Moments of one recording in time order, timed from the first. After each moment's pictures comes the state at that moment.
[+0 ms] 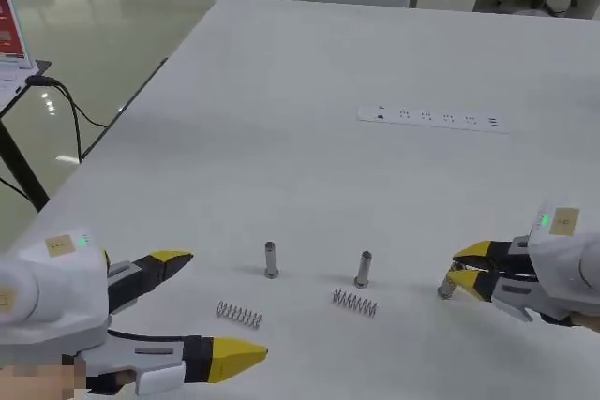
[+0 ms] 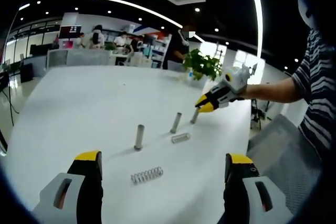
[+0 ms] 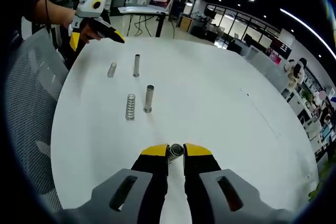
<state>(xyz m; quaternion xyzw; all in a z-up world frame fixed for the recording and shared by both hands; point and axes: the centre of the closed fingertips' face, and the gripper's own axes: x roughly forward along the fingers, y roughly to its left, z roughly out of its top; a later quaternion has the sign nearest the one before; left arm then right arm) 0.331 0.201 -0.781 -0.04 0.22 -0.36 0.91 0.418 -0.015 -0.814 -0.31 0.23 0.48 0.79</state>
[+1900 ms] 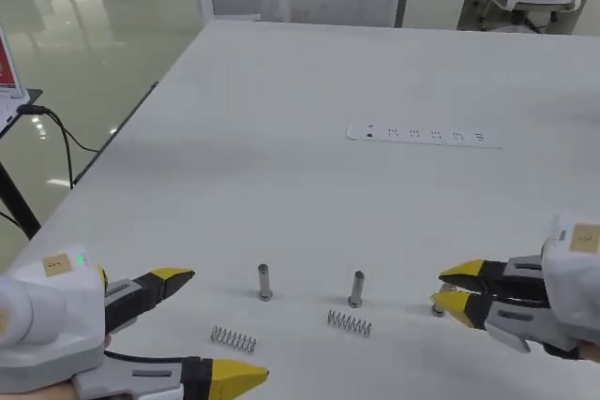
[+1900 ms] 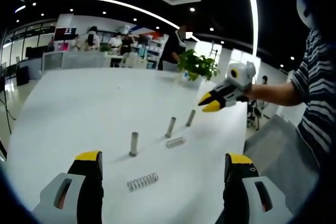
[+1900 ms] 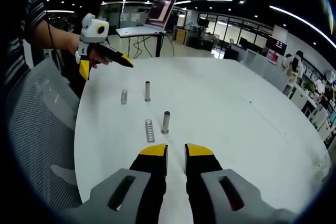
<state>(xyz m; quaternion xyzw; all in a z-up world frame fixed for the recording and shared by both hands) 0.334 0.195 -0.773 -0.04 0.22 -0.37 0.90 0.386 0.004 -0.777 -0.23 0.22 0.49 0.81</state>
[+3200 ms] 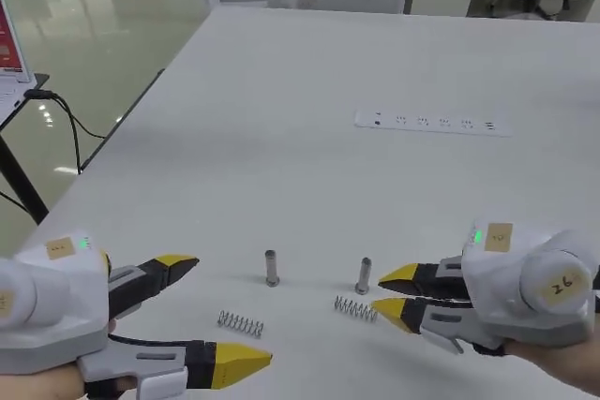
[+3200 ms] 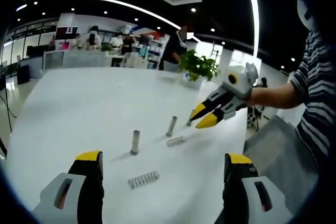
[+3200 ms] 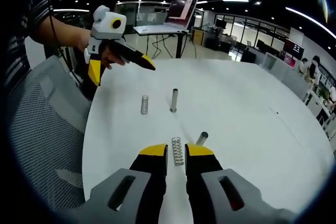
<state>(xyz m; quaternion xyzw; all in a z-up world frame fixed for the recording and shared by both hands) 0.331 0.197 -0.771 -0.04 0.22 -0.37 0.90 0.363 0.073 -0.800 -0.23 0.22 0.55 0.77</state>
